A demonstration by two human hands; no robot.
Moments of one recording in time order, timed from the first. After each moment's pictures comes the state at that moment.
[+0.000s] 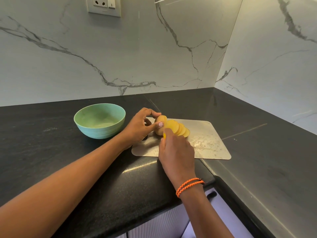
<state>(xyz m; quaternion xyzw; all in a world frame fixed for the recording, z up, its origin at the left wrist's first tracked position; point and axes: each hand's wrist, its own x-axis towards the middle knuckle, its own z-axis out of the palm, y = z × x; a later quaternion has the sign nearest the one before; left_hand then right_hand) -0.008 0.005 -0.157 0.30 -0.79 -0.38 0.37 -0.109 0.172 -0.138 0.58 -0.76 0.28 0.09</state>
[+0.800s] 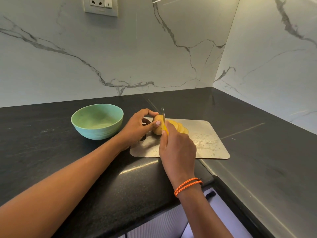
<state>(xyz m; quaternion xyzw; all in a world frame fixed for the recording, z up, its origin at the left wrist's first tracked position) -0.007 0.007 -0.157 0.29 -0.78 -0.42 0.37 -0.108 0.170 -0.136 0.54 -0.74 0.37 0.16</state>
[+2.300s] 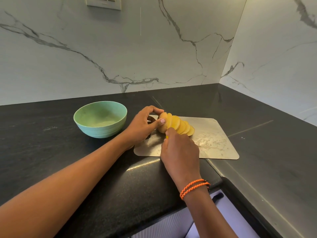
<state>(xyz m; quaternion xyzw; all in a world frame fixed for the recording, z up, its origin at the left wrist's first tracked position) -0.008 0.010 -0.155 0.29 -0.79 -0.39 0.38 -0.108 0.167 -0.138 0.58 -0.77 0.26 0.09</state>
